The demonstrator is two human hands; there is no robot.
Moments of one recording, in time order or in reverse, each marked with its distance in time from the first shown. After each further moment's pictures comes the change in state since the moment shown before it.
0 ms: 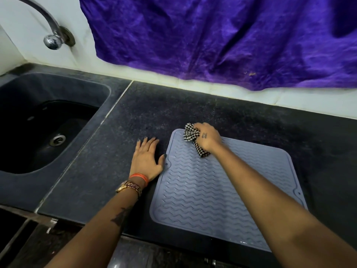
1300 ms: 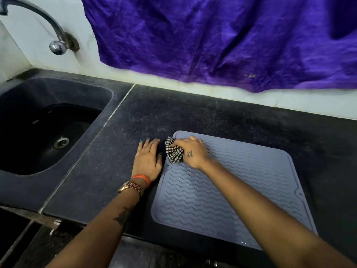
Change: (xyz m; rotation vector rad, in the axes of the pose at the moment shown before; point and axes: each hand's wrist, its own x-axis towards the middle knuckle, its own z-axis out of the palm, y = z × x) left_hand -0.003 0.003 -0.004 -0.074 0.040 0.021; right_hand -0.039 -0.036 0.021 -0.065 -0.110 -0.287
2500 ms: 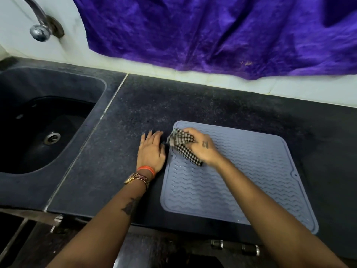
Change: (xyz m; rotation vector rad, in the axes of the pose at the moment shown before) left_hand 0.000 -0.001 0.000 -0.110 0.028 0.003; right_hand -0.026 -0.016 -0.008 0.453 0.109 0.240
